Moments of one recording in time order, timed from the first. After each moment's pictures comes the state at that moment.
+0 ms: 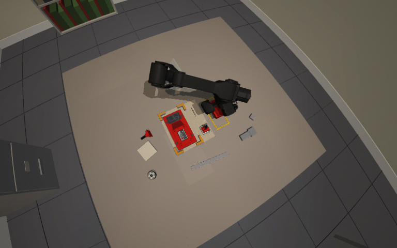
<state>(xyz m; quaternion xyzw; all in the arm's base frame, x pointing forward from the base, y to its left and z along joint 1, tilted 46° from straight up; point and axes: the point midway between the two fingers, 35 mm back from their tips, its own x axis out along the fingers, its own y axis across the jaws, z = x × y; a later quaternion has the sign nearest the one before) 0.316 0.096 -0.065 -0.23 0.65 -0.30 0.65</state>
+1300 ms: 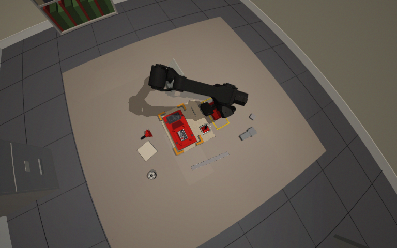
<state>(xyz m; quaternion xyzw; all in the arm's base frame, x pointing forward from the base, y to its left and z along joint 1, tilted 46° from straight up) 0.313 0.077 -0.082 -0.23 0.65 -0.31 0.65</state>
